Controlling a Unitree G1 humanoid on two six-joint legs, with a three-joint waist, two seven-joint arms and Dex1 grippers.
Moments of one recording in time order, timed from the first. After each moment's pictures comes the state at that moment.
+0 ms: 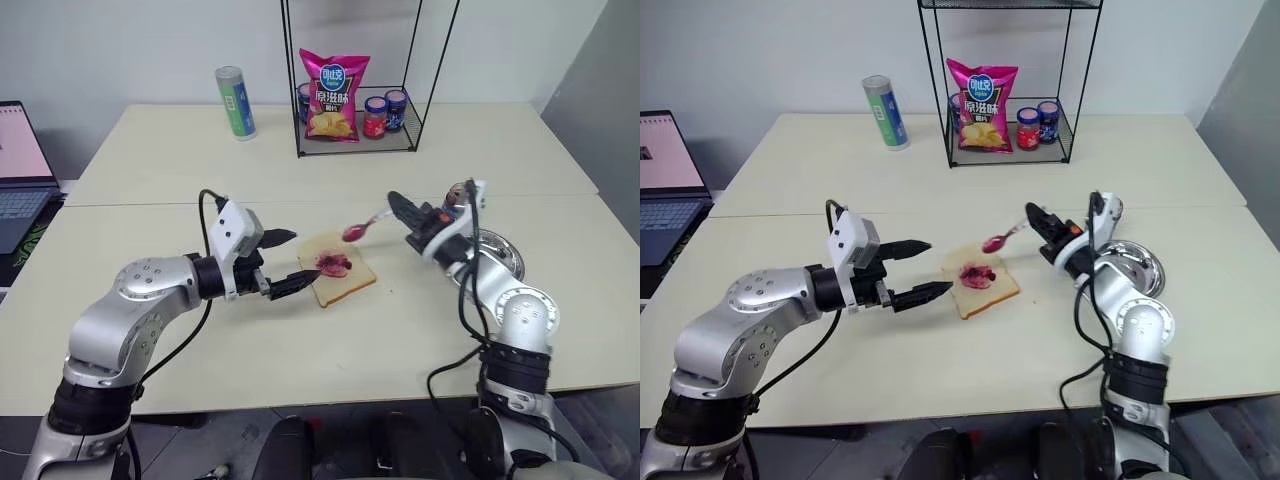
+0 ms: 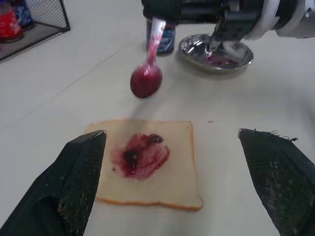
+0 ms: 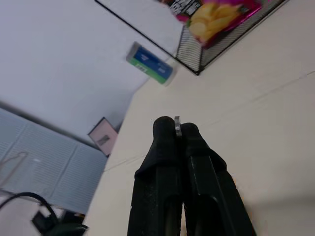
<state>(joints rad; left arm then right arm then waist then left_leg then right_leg) -0.44 0.69 -0.02 -0.35 -0.55 0.67 -0.88 -0.48 -0.11 -0.39 -0.25 1.08 0.94 -0.08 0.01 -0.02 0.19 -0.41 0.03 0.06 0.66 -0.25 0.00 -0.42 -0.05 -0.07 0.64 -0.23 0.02</state>
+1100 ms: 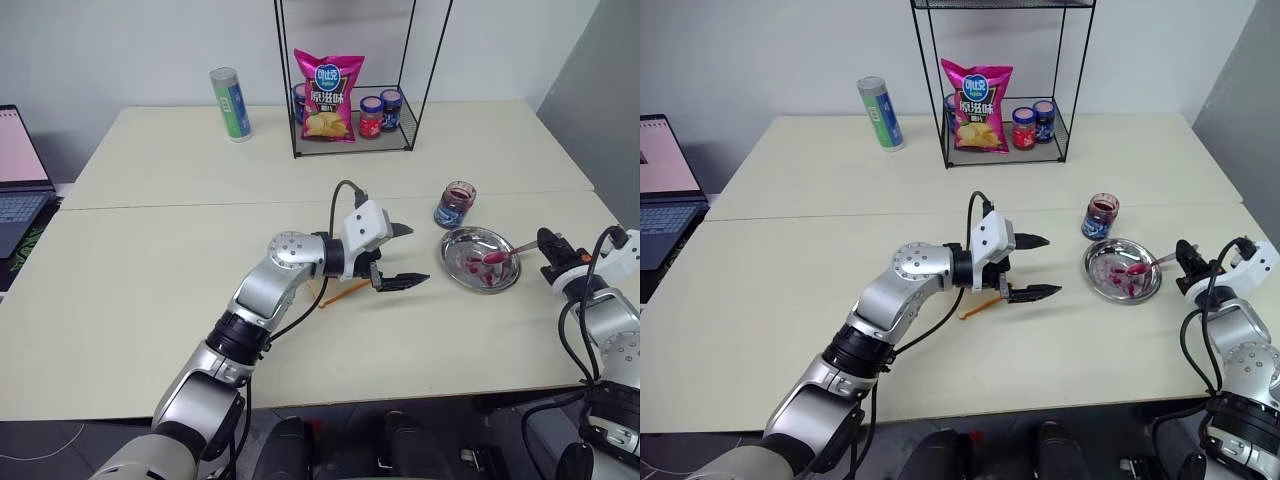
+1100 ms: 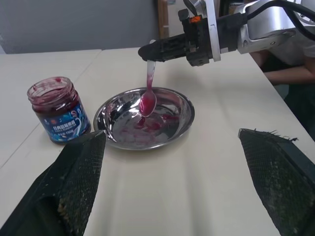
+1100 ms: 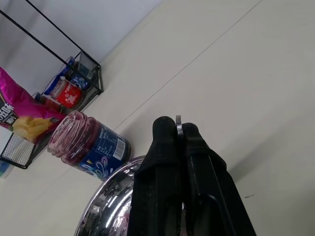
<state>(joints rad) -0.70 0.26 -0.35 0.07 -0.23 0.32 -0.93 -0.31 -0.43 -0.63 0.13 0.93 0.64 0.13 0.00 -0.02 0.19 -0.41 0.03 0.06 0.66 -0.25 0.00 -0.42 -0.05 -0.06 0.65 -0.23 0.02</state>
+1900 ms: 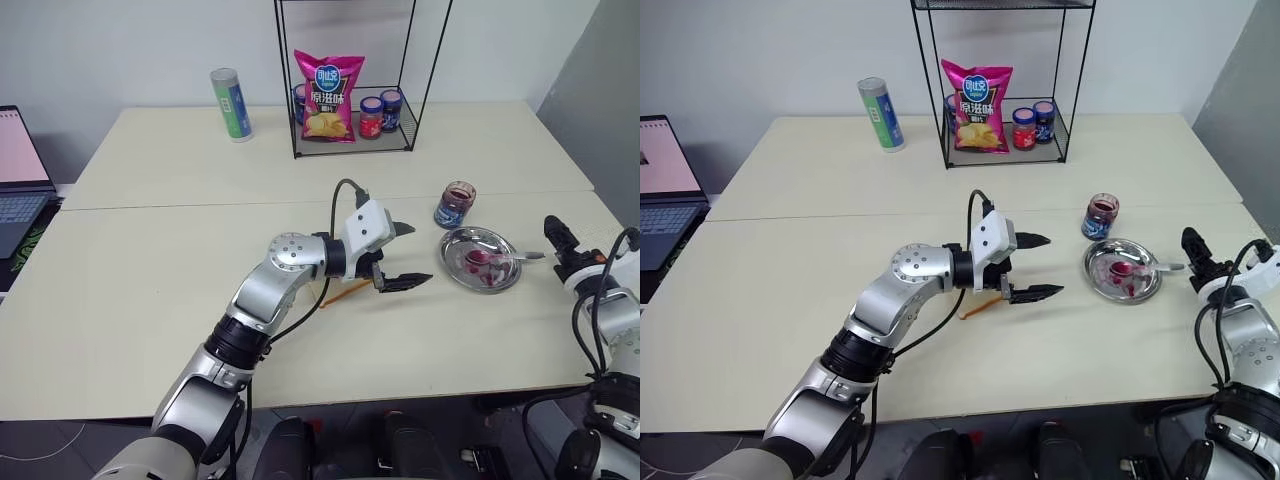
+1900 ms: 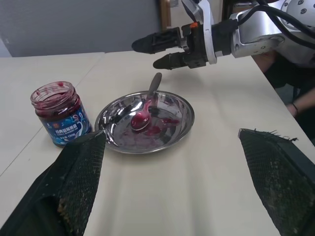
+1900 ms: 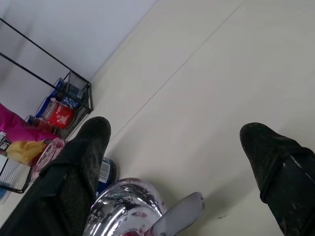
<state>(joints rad) -0.69 0.25 -0.35 0.04 -0.23 0.34 -0.91 -0.37 -0.46 -0.69 0.24 0.92 0.63 0.13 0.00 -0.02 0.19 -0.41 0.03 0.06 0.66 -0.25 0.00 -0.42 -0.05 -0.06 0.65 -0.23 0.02</state>
